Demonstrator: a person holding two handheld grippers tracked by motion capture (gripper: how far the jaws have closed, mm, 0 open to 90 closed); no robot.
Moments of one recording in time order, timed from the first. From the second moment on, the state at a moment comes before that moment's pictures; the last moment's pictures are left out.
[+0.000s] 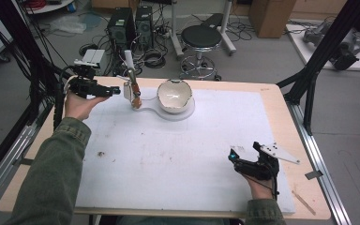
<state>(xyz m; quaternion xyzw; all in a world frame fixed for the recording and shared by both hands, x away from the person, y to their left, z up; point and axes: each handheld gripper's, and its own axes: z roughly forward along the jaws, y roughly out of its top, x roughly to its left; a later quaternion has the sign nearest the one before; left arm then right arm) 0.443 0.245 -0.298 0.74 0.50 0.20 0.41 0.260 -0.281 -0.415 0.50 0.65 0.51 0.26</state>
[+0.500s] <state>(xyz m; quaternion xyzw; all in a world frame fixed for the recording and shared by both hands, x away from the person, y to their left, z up) 0.426 0.251 -0.315 0.73 0.51 0.19 0.41 0.259 -0.281 -0.415 0.50 0.65 0.51 0.26</state>
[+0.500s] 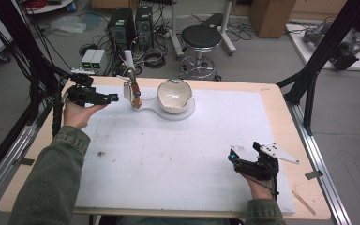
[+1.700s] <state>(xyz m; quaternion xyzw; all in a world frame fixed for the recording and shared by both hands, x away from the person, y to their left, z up) 0.373 0.261 -0.349 0.75 0.50 0.18 0.39 0.258 -0.282 -0.415 0.50 0.65 0.50 0.26</state>
